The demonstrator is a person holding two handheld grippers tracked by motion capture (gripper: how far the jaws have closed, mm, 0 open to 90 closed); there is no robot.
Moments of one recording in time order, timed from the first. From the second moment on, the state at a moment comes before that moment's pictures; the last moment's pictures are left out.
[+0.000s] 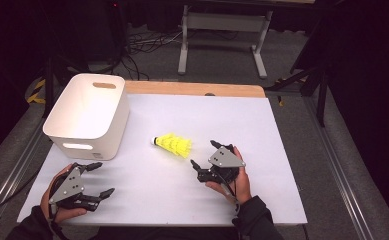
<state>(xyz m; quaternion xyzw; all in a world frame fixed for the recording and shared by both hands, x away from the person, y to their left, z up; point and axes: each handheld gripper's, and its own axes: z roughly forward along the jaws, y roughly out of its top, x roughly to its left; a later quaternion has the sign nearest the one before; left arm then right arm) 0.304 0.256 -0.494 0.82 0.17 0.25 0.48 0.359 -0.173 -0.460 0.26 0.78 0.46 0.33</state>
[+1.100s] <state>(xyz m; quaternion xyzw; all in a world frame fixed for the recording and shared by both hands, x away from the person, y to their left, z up) 0.303 0.257 -0.493 0.82 0.17 0.25 0.48 0.399 -0.116 -0.484 0.27 0.86 0.41 0.18</state>
